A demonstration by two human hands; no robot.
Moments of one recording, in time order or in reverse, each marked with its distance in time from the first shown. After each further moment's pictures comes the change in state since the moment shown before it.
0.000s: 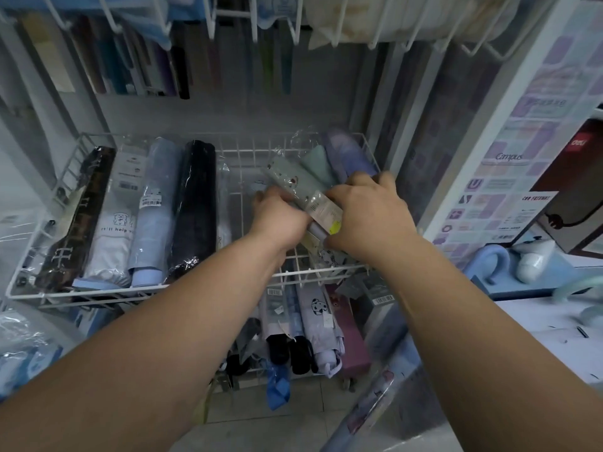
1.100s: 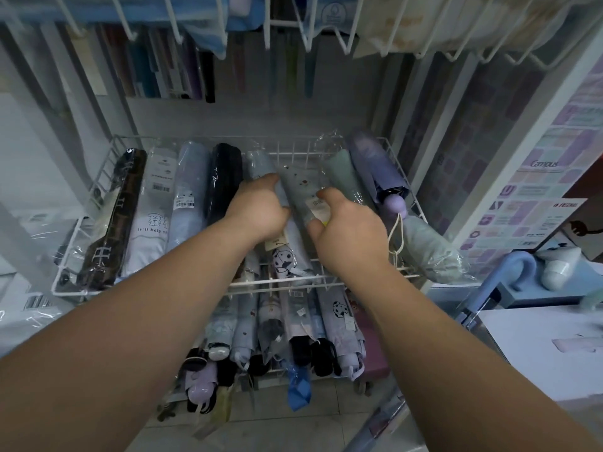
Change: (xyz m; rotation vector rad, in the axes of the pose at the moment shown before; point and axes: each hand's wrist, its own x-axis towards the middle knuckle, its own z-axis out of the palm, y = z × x) left_hand 0.028 -0.004 -0.080 0.621 -0.033 0.285; right_hand -0.002 -0.066 0.026 0.359 0.135 0.100
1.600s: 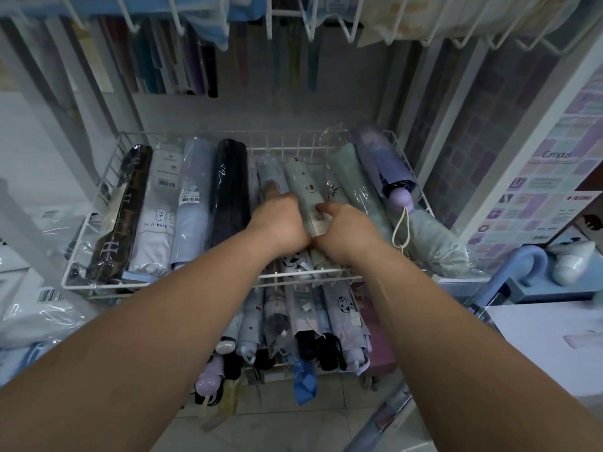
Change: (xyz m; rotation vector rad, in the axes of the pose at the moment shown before) left_hand -0.004 0.004 0.030 0.269 -0.226 -0.022; right_hand 0.020 0.015 0.020 0.171 -0.345 0.139
